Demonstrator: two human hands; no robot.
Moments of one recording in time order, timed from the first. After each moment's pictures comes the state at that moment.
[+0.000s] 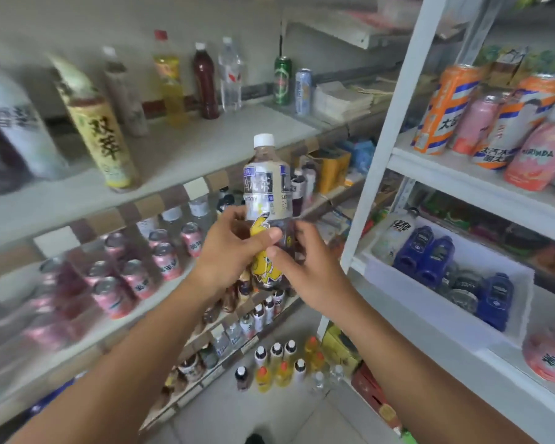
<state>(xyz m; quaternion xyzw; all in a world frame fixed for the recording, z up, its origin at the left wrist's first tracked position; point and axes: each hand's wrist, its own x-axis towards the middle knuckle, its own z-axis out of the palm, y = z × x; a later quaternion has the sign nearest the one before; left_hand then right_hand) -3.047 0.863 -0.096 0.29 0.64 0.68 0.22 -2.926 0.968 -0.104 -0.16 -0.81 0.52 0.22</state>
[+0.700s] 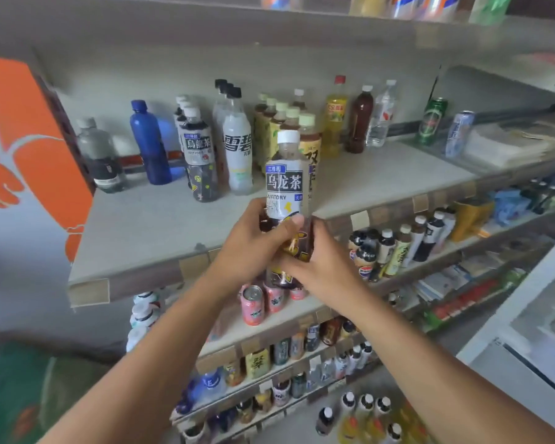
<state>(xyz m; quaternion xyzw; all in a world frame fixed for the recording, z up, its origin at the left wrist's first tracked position) -3.189 0.647 -0.051 0.26 0.71 0.65 0.07 -3.117 0.775 -0.068 -0.03 -0.84 0.51 0.17</state>
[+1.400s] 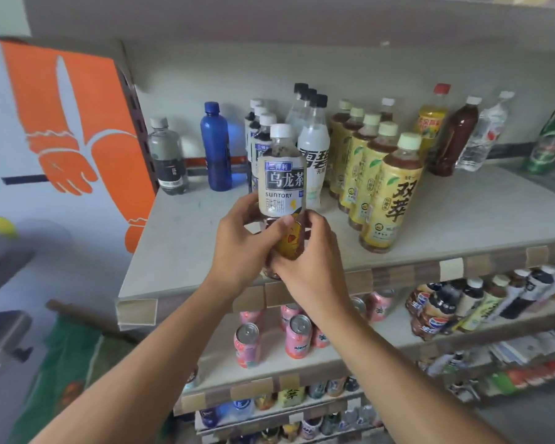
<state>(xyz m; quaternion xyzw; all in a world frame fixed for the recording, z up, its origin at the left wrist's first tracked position) -3.289 0.587 -0.057 0.19 0.71 0.67 -0.16 -3.253 0.698 -0.079 -0.02 -0.83 0.48 0.28</state>
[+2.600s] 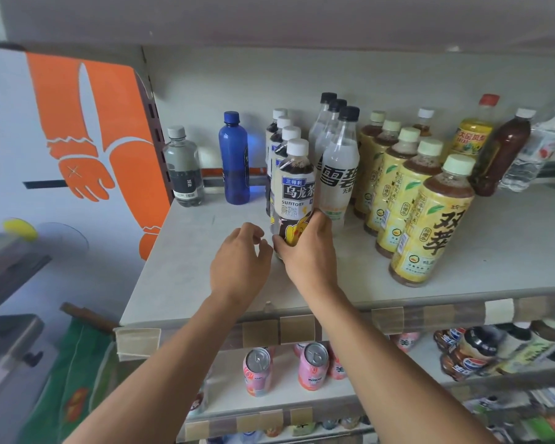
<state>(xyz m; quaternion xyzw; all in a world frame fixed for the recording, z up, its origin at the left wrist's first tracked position) -3.363 0.571 -0.098 0.03 0.92 0.34 -0.22 -3.371 0.687 -0.101 -0.06 -0.88 0.37 0.29</state>
